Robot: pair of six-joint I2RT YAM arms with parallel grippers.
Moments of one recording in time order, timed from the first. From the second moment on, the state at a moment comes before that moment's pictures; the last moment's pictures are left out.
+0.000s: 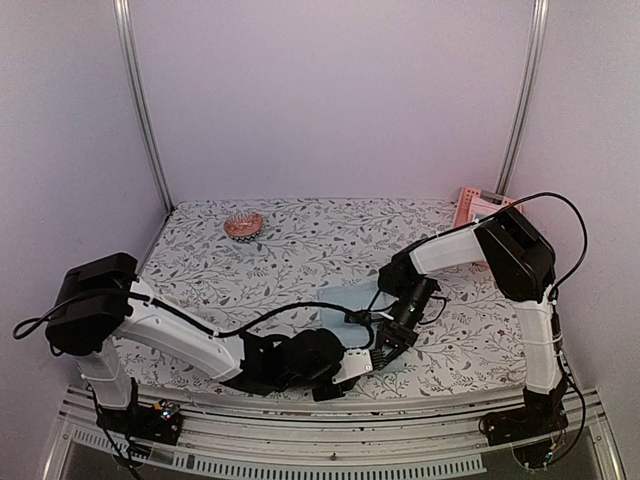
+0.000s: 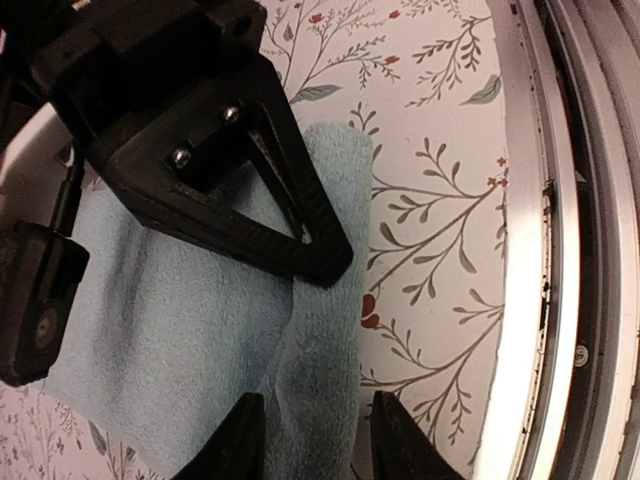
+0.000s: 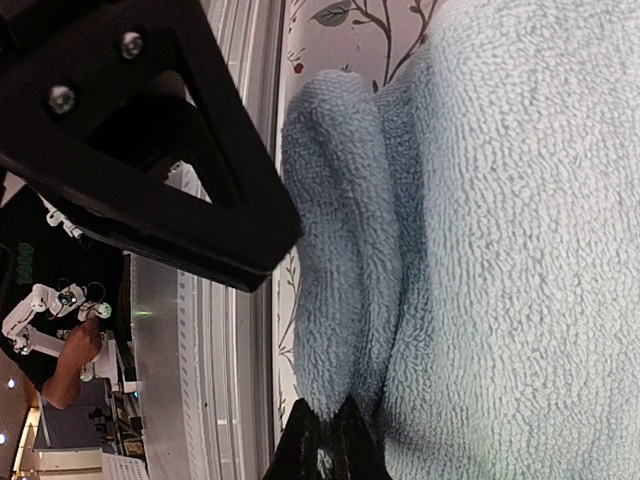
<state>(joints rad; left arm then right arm) -1.36 1.86 0.91 0.21 -0.29 0.26 0.67 2.22 1.41 -1.19 -0.95 -0.91</state>
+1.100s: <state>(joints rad) -1.24 1.92 0.98 0.18 0.03 0.17 0.67 2.22 1.39 -1.18 -0.96 -0.91</state>
